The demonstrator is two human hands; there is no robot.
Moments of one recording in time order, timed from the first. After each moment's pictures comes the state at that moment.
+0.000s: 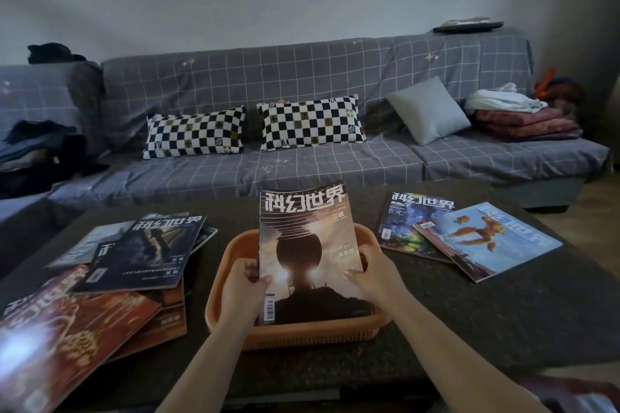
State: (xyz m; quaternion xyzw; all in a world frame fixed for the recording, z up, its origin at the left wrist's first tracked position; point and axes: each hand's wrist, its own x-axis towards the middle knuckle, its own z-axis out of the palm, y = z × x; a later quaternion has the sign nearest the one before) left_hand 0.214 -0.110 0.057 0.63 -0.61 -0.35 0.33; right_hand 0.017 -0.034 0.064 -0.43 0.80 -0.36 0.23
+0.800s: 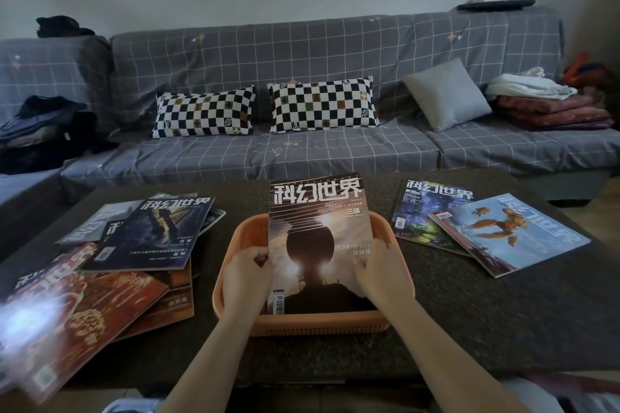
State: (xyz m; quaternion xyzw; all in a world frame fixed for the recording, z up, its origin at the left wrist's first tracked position) left_hand 0.220 -0.114 0.056 0.62 -0.66 -0.27 0.31; right_hand 0.032 -0.045 0.046 -0.43 0.85 -0.30 0.08
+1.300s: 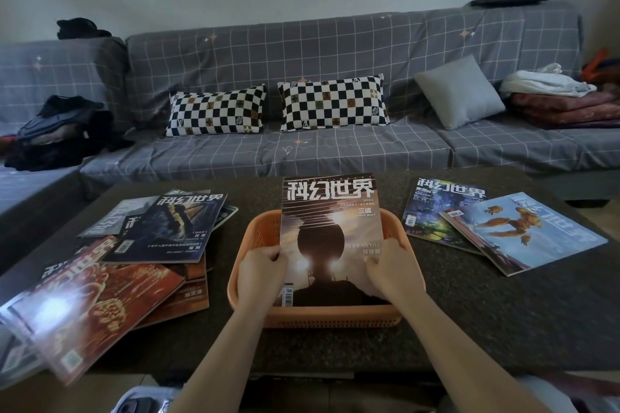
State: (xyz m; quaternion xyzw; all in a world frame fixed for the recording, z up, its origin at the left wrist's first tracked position) left_hand 0.222 -0.108 0.059 0.60 -0.66 -0.32 0.31; right_hand 0.030 -0.048 0.044 -0.41 0.86 -0.28 0.13
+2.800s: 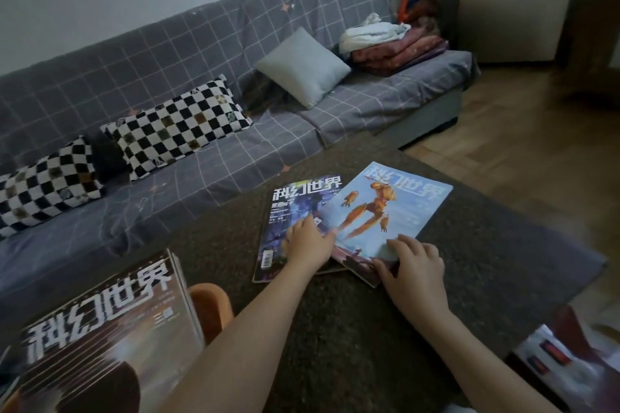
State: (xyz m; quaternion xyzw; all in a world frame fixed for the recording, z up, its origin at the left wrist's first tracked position) left_hand -0.174 -0.139 0.004 0.44 -0.88 -0.19 0.01; right_hand -0.210 0.040 -0.025 -0.26 0.92 -0.31 0.01
